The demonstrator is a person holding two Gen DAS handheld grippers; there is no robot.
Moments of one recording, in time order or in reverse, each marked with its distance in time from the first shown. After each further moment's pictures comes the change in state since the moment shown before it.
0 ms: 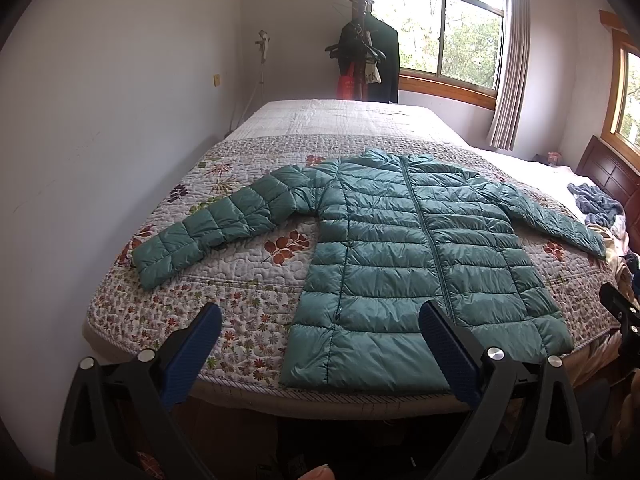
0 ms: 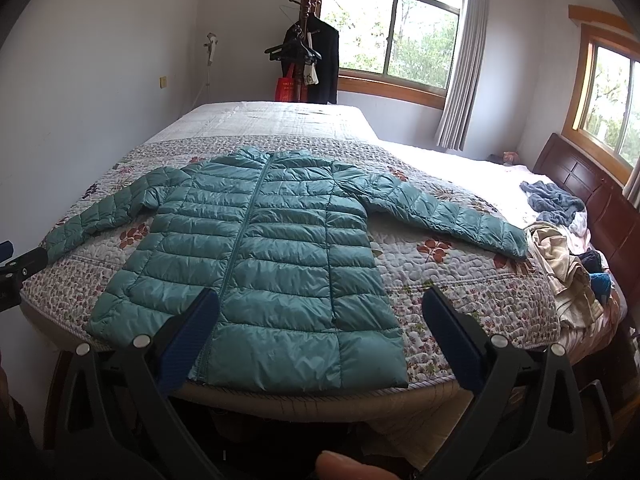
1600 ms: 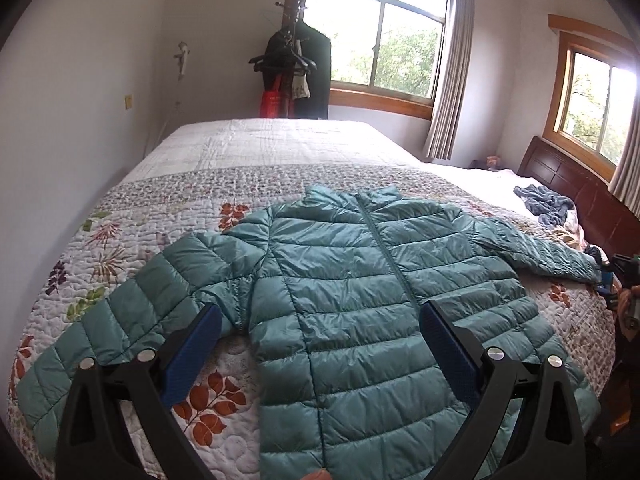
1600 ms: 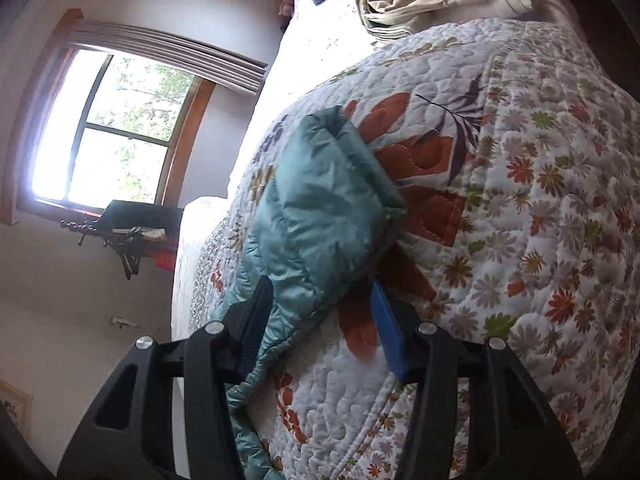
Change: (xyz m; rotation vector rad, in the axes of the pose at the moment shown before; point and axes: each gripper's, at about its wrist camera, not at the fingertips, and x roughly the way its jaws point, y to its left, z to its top) left arm 0.214 -0.009 0.120 0.098 -0.058 -0.287; right arm 0.267 -0.433 -0.064 1.380 0.062 0.112
